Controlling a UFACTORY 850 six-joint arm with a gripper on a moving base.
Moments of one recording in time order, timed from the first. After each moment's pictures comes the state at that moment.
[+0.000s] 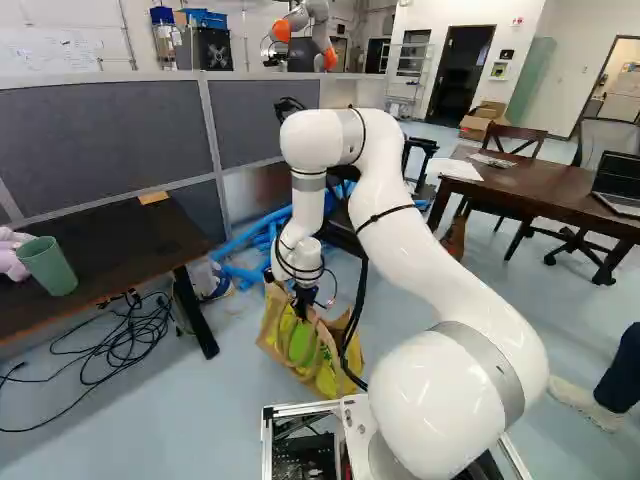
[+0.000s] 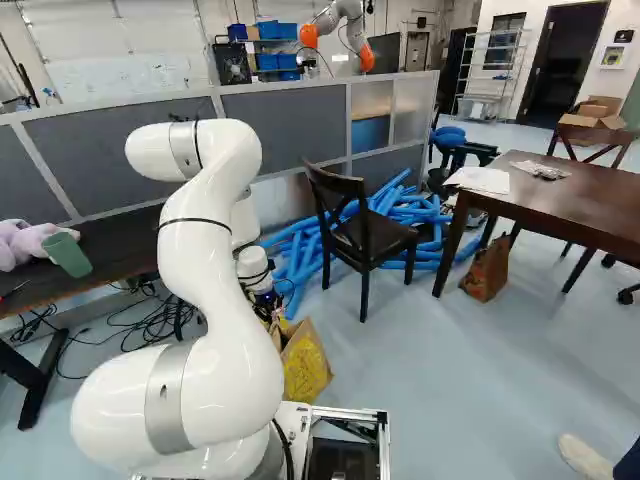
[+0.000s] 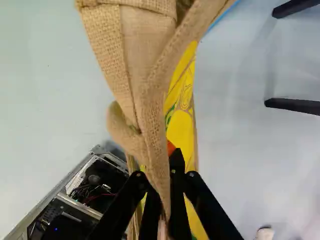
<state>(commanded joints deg) 17.6 -56.4 -55.2 1.5 4.3 -22.9</state>
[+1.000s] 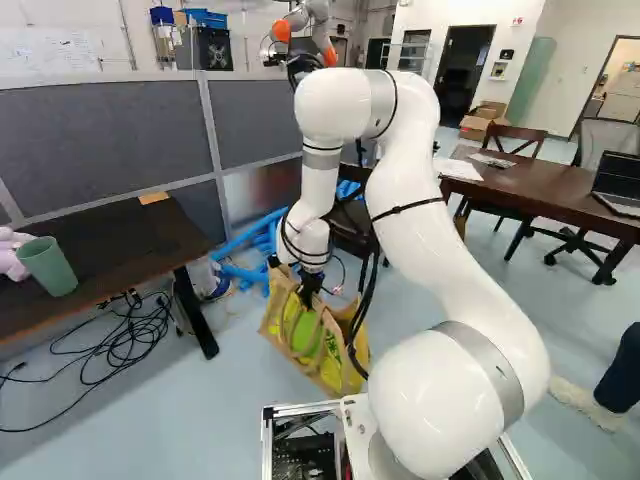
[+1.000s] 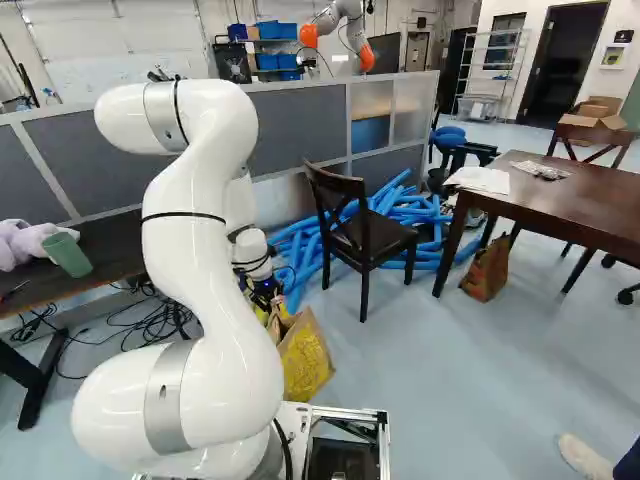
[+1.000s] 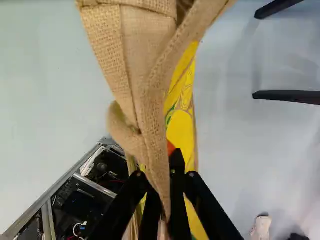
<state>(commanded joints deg) 15.8 -44.8 -48.6 1.5 -0.7 -22.9</state>
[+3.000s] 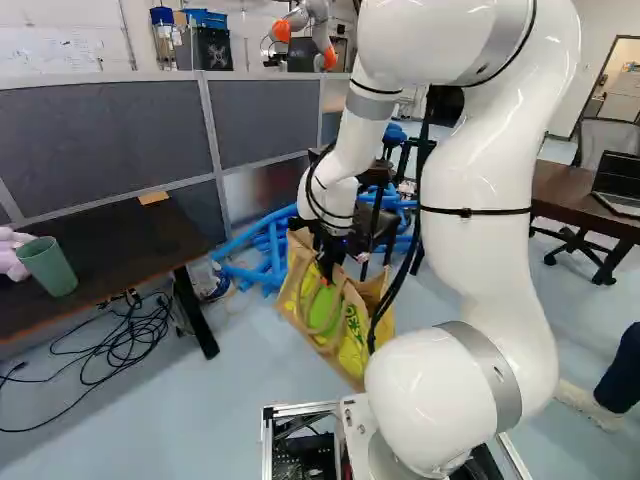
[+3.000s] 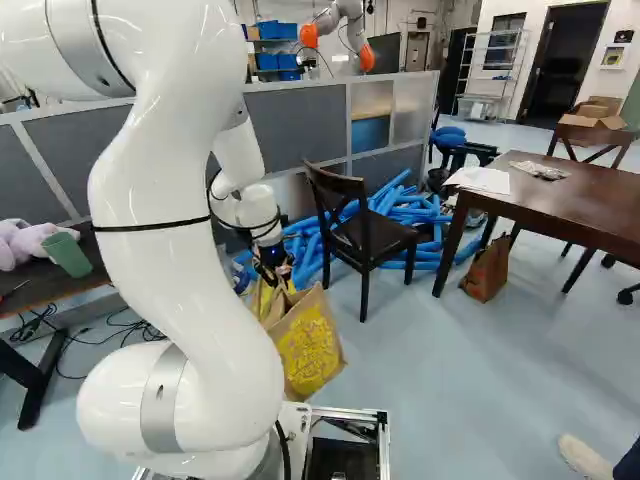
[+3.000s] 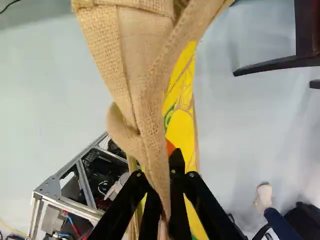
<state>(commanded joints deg) 8.1 -21.5 -41.3 1.5 -17.5 -22.9</state>
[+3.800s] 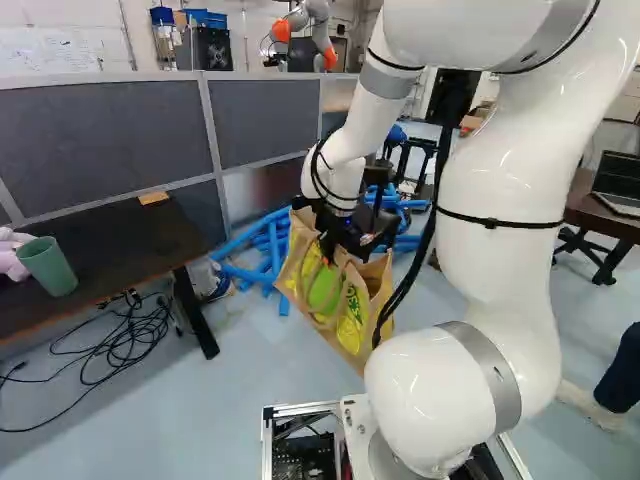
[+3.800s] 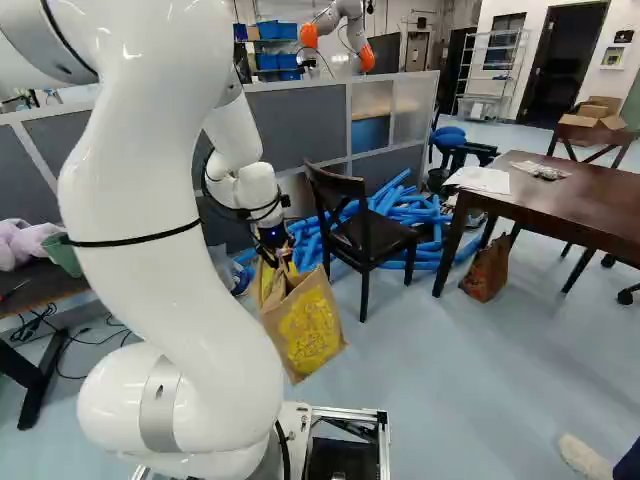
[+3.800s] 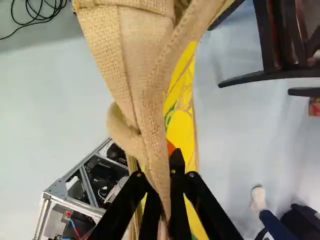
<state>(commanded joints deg) 7.1 -15.1 -43.2 1.5 -20.9 -22.9</state>
